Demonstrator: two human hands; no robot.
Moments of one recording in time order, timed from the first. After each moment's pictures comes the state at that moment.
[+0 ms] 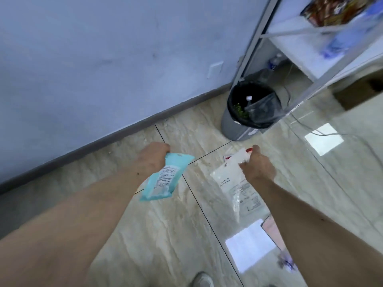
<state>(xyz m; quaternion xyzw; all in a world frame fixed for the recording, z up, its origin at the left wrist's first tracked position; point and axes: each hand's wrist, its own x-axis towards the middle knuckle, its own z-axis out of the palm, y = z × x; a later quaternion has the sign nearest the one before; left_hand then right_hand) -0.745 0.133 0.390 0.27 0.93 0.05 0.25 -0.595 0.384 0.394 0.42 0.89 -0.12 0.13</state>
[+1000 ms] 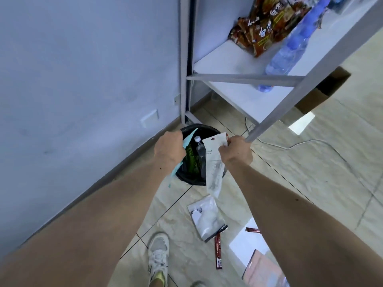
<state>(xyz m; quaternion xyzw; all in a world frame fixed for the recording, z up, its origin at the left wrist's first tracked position) -0.901 0.540 0.438 0.32 0.93 0.09 0.17 -0.790 0.671 0.430 0.58 0.77 -0.26 0.03</state>
